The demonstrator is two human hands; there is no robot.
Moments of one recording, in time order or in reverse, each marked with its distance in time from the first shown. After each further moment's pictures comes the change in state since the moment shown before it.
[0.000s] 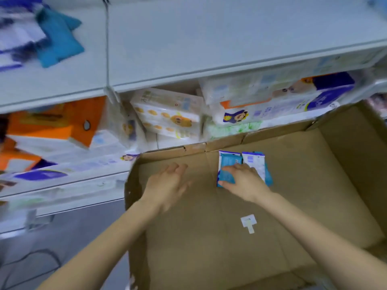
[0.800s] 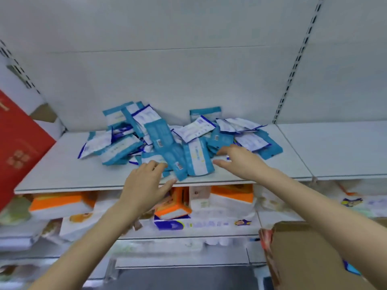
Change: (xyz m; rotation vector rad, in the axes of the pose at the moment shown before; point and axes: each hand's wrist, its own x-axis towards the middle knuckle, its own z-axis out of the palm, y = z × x) left_hand -0.229 -0.436 -0.268 0.152 0.506 -0.201; right_hand 0.026 -0.546 -0.163 -0.046 0.394 -0.323
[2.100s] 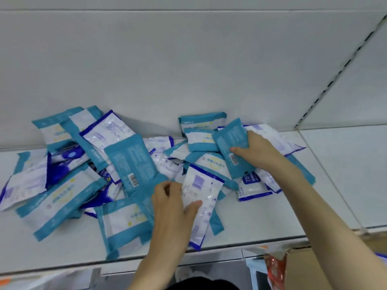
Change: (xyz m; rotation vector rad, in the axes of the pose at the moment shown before) left_hand 0.124 0.052 0.065 -0.713 -0.063 -0.380; right_hand 0.172 0.075 -0.004 0.355 -0.024 0.402
